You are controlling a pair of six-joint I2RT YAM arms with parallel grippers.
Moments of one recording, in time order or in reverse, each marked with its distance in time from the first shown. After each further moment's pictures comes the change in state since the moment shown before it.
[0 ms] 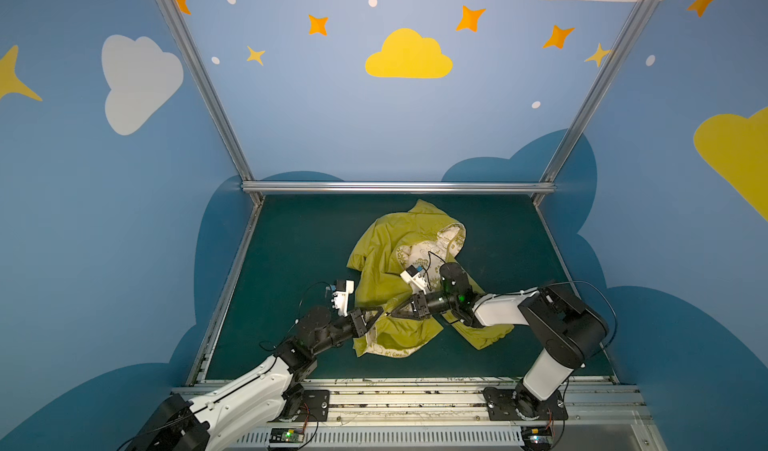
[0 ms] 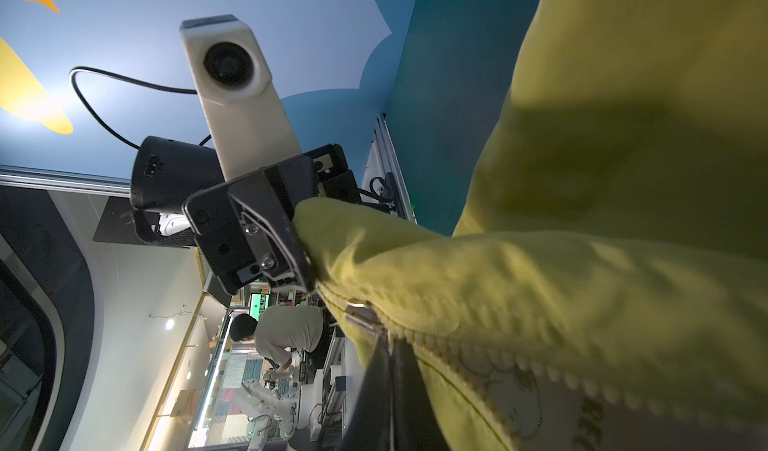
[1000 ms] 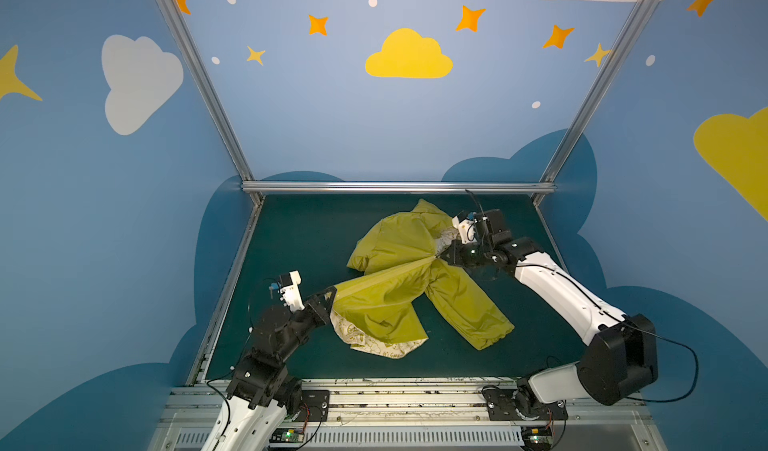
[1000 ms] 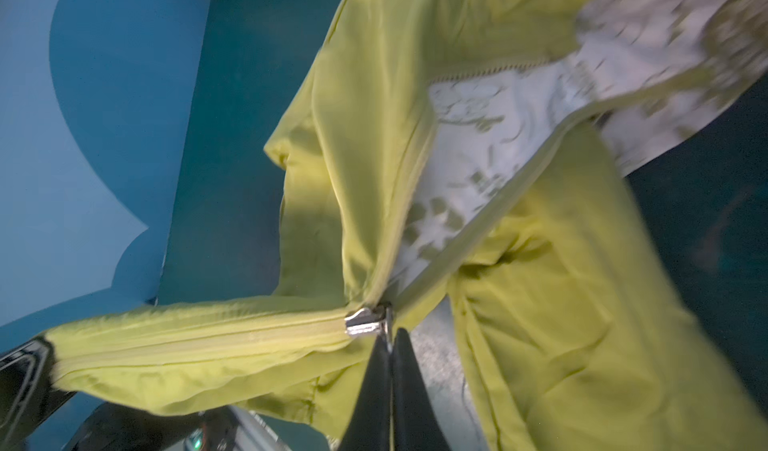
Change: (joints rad) left arm 0.380 -0.484 0.284 -0.809 -0.152 0.162; right arm -0.304 -0.256 0.589 -1.253 0.751 -0.507
